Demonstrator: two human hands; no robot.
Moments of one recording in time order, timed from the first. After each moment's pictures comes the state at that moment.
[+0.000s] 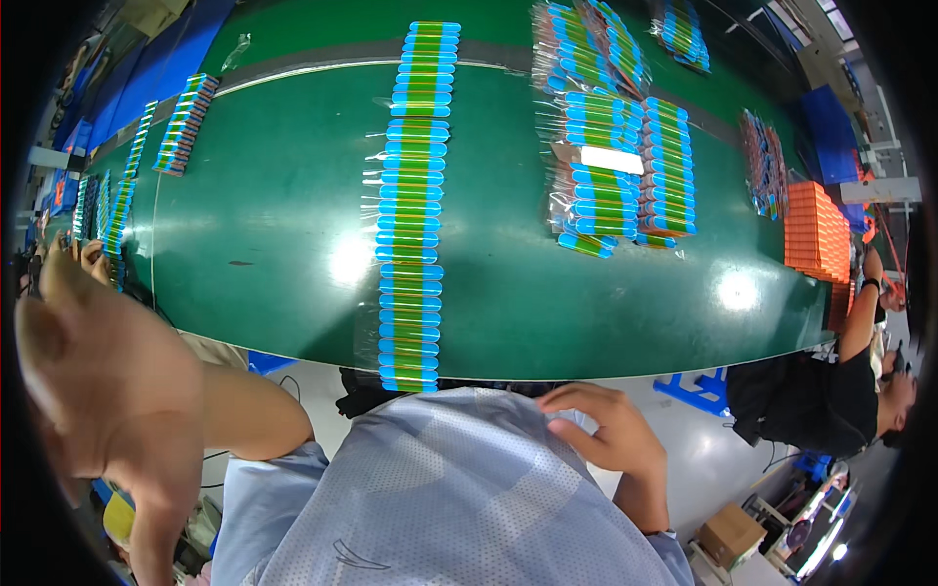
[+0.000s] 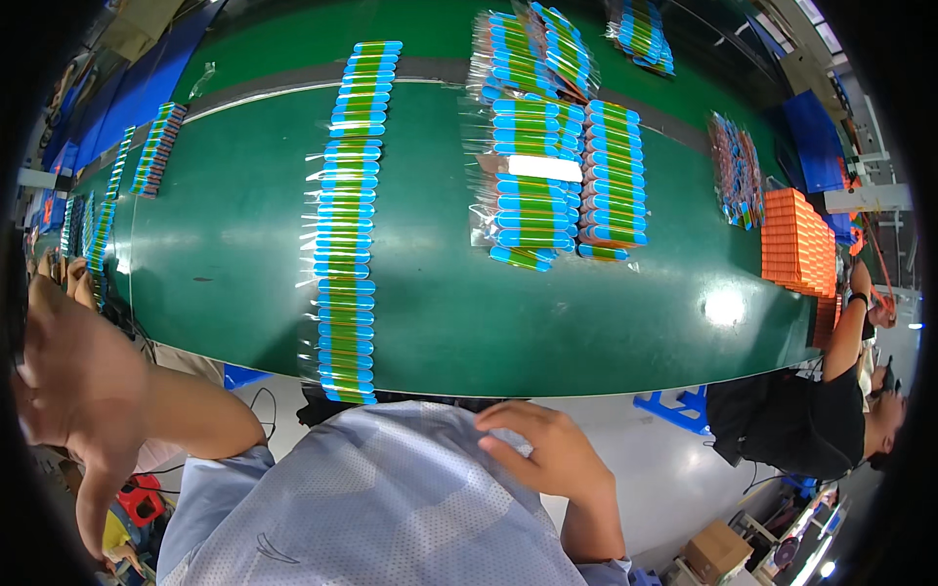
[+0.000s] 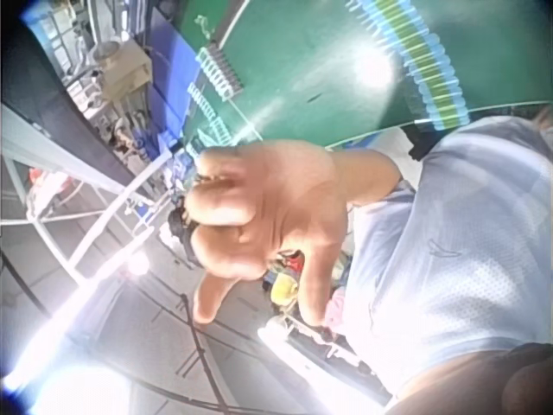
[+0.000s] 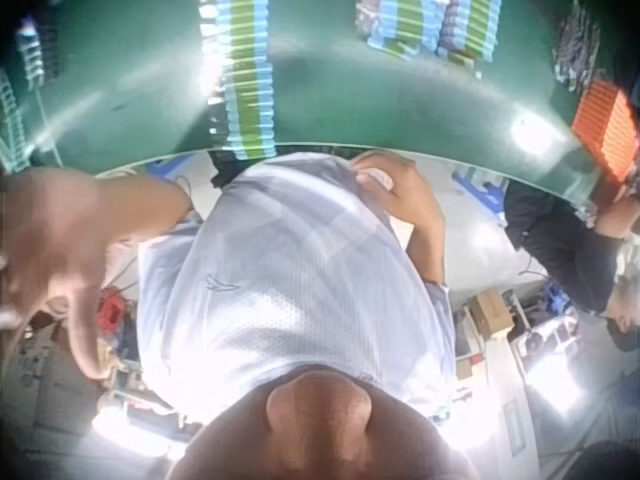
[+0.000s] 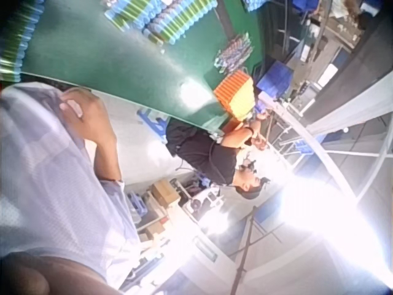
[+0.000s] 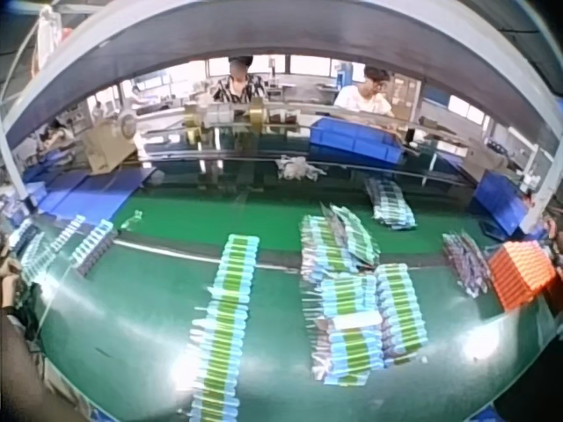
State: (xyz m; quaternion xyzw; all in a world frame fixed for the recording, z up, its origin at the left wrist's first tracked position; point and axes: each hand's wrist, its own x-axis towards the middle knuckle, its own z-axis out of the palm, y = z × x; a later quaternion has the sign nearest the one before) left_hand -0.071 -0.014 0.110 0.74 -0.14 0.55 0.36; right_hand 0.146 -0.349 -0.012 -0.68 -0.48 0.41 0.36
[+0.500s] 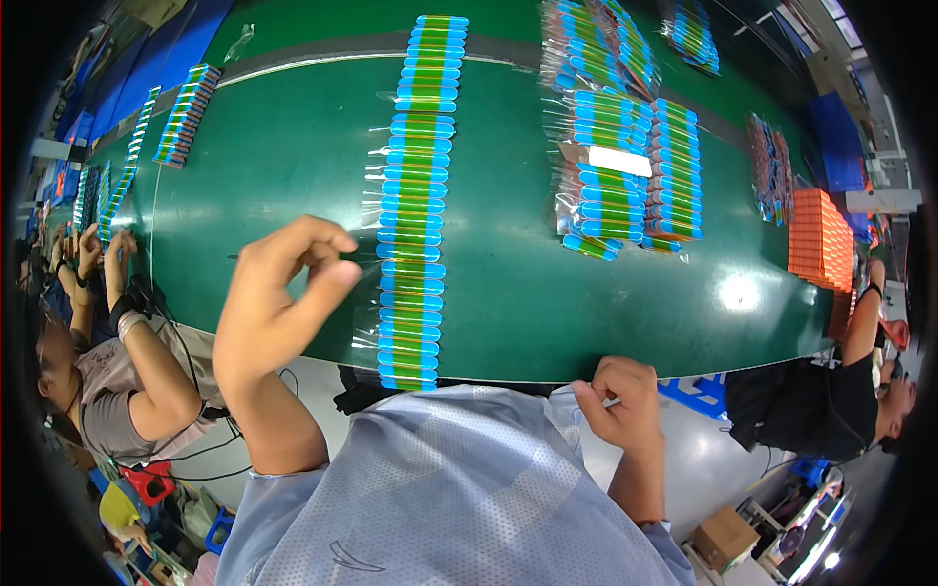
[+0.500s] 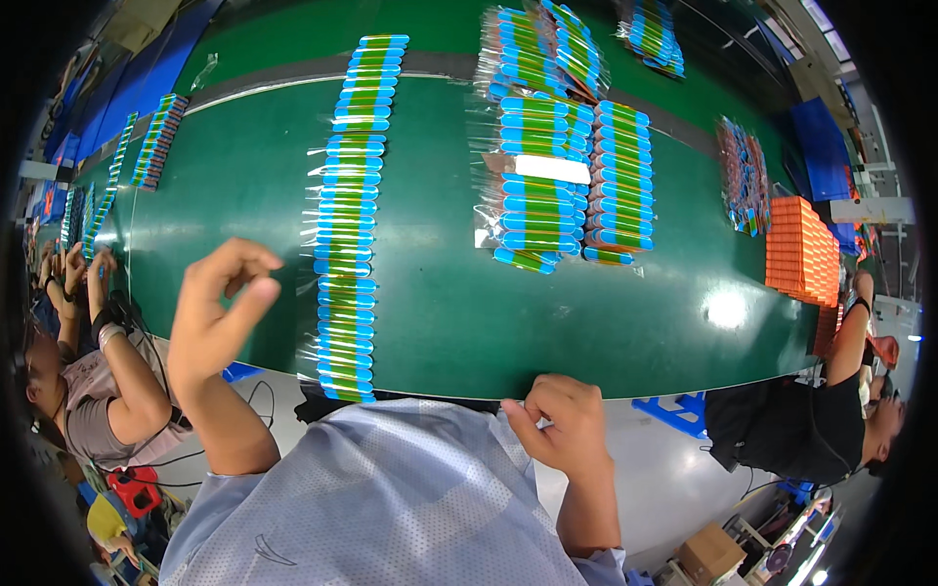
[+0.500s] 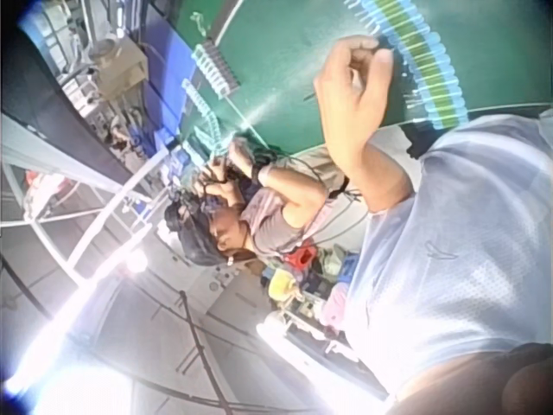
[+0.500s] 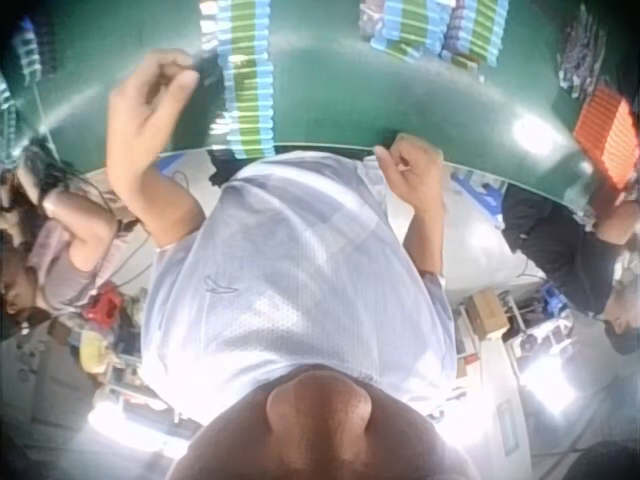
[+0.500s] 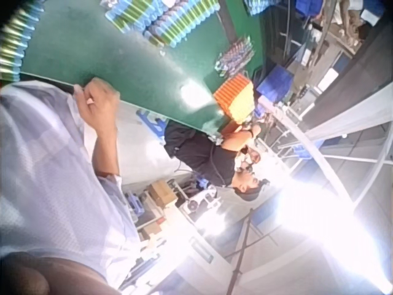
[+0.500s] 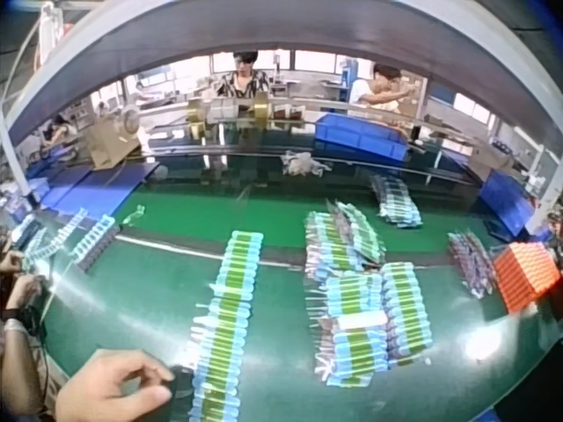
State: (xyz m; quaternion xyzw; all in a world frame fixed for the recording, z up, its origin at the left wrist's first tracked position) left_hand -0.054 -0.021 0.034 0.81 0.35 0.06 0.47; right_hand 0.165 -0.341 -0.037 -0.74 -0.49 0.21 0.41
